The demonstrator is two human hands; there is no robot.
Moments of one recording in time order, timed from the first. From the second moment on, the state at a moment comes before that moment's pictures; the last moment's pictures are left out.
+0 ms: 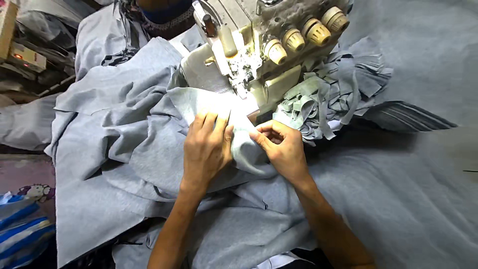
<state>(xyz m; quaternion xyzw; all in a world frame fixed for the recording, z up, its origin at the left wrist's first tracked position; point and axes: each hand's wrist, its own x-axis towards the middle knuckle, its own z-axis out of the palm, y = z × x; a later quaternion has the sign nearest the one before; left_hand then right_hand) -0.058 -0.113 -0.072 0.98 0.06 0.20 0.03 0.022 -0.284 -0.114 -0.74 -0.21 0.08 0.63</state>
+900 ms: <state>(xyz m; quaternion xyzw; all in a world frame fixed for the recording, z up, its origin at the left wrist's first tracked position) -0.103 -0.103 -0.097 0.90 0.29 0.26 0.18 0.034 -0.313 -0.124 -0.76 -0.21 0.13 0.61</state>
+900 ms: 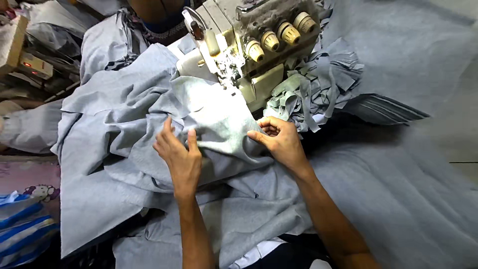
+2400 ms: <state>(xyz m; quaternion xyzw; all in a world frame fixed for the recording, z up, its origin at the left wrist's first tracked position) -0.051 -0.144 -0.111 0.97 0.09 0.24 0.03 0.050 -0.299 -0.121 -0.71 -0.23 0.09 0.66</state>
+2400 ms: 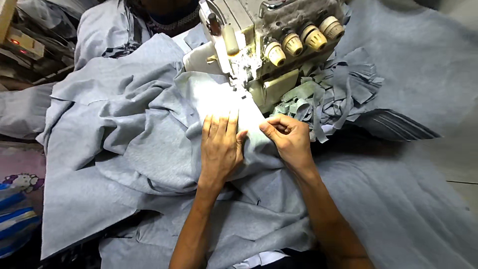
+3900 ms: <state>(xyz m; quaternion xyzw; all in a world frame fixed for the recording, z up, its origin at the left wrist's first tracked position) -0.164 0.082 -0.006 0.94 0.26 0.06 -0.20 -0.058 -0.289 -0.207 -0.87 -0.25 0.36 0.23</state>
